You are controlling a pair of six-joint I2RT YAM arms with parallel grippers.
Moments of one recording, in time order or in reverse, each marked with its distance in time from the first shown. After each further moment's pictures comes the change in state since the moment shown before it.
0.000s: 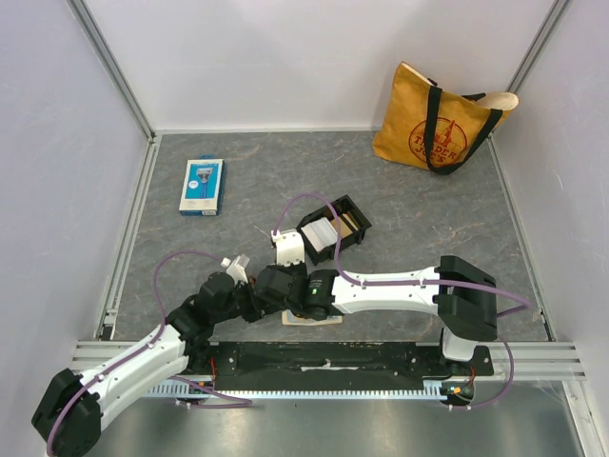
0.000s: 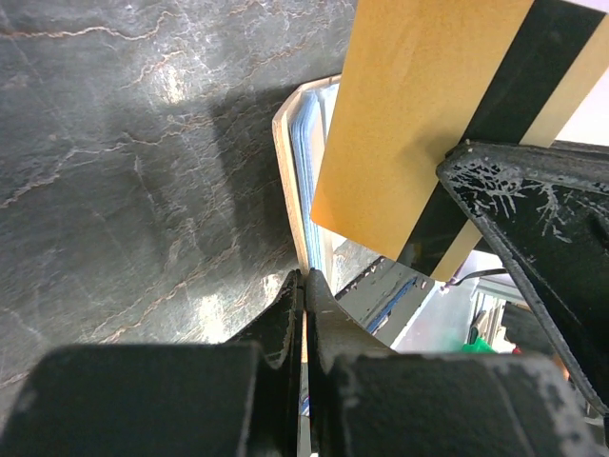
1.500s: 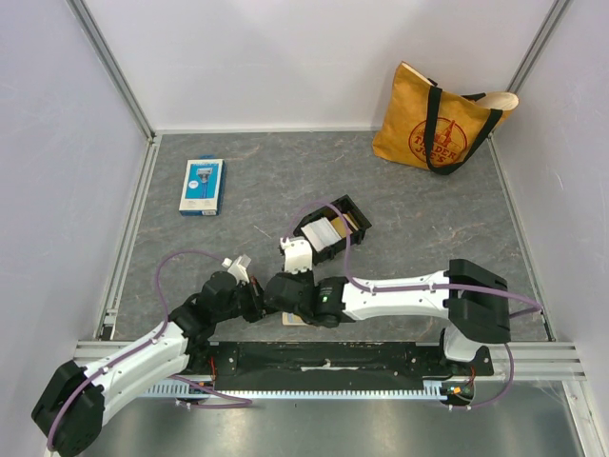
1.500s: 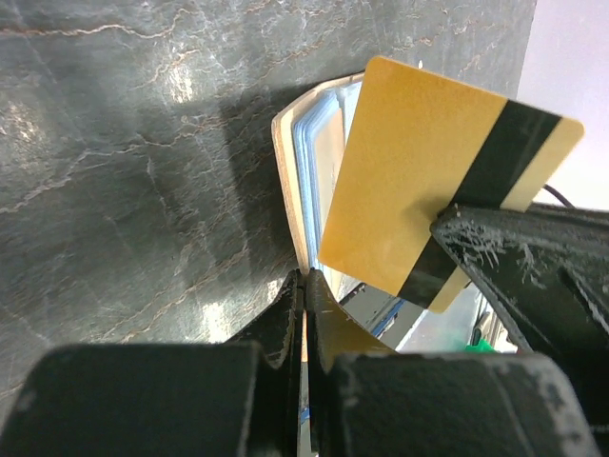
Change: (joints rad) left arm 0.000 0.065 0.000 0.039 -0.001 0.000; right arm 0.007 -0.084 -0.147 0.093 -0.068 0.048
